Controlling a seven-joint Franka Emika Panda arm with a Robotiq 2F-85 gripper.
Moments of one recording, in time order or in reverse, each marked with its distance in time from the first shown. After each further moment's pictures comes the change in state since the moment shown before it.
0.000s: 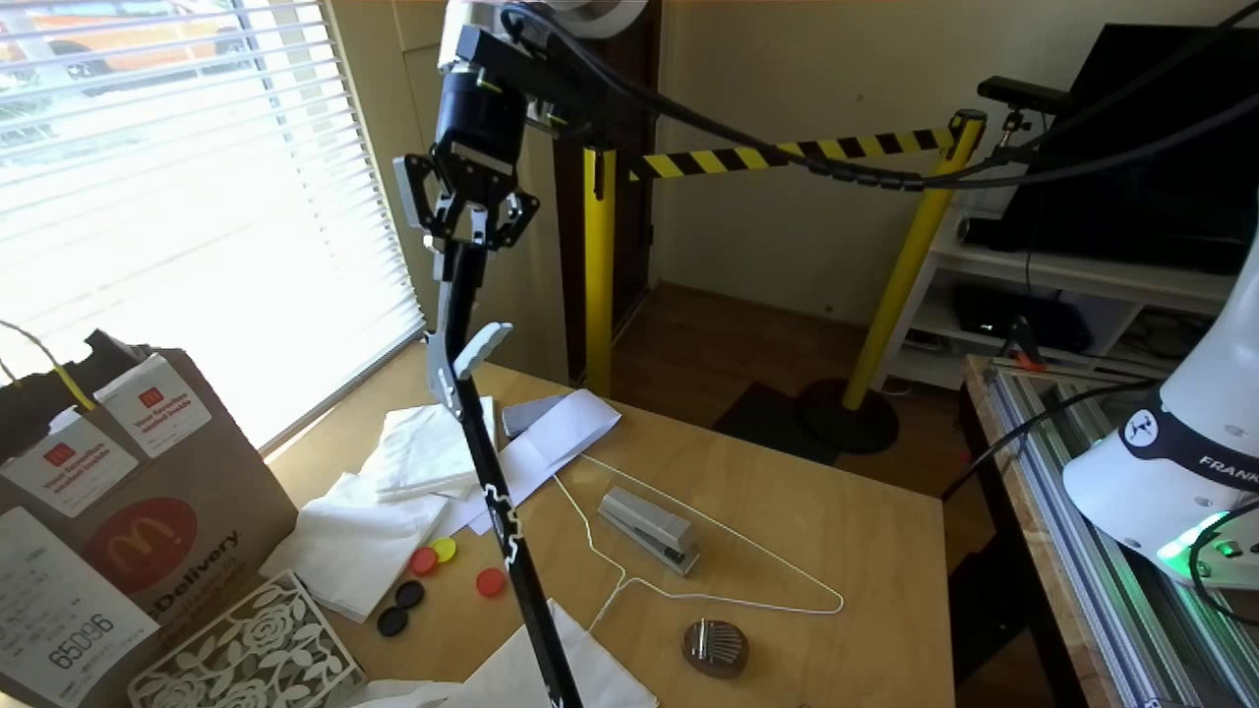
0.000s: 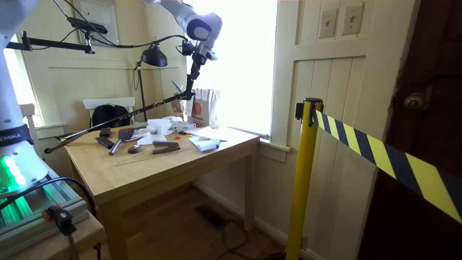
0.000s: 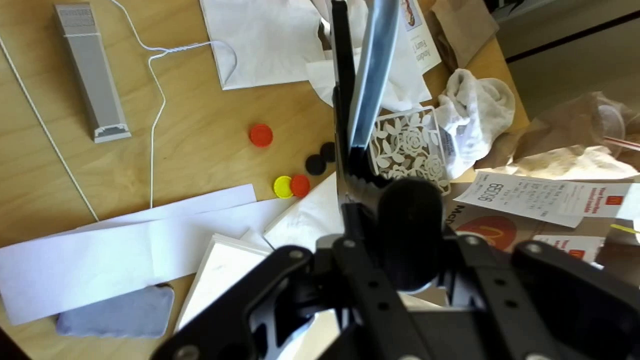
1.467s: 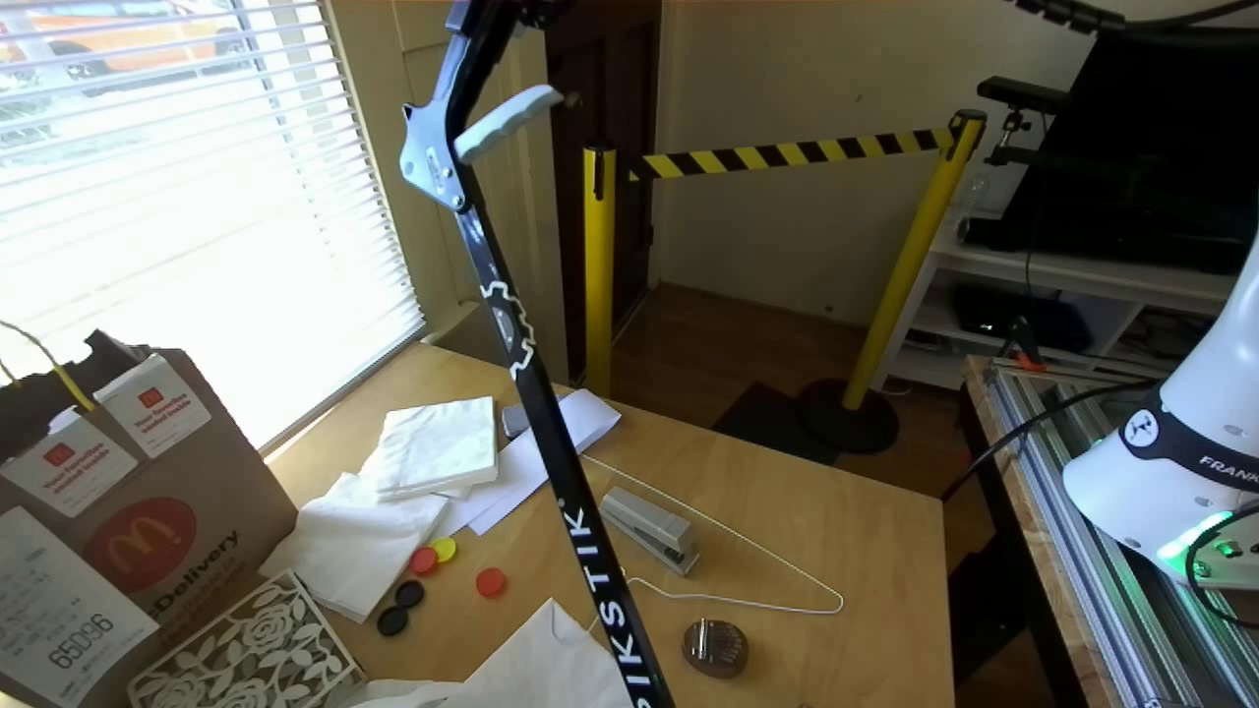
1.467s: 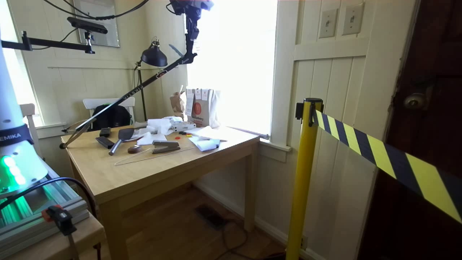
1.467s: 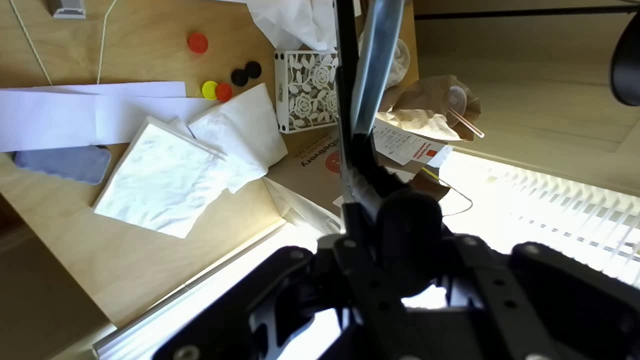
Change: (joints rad) arm -0.009 -0.422 -0.071 -0.235 0.080 0.079 -0.246
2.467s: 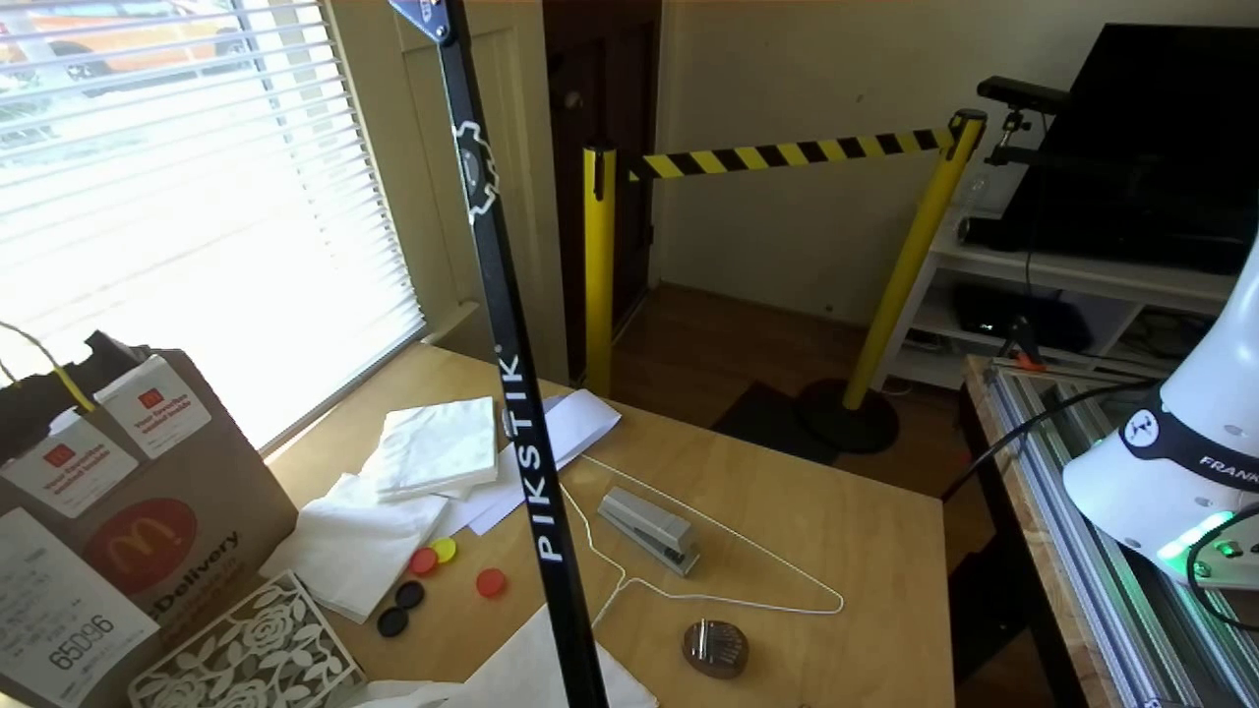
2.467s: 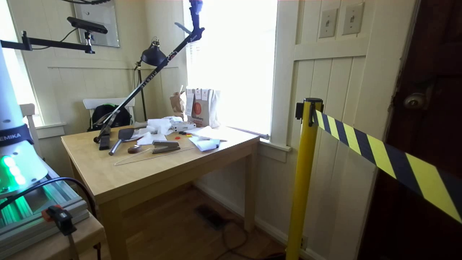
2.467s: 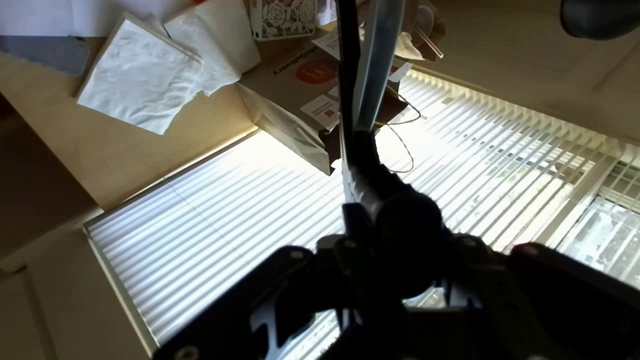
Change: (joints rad) arm -0.002 -0.139 -0.058 0.000 0.000 0.071 -0.034
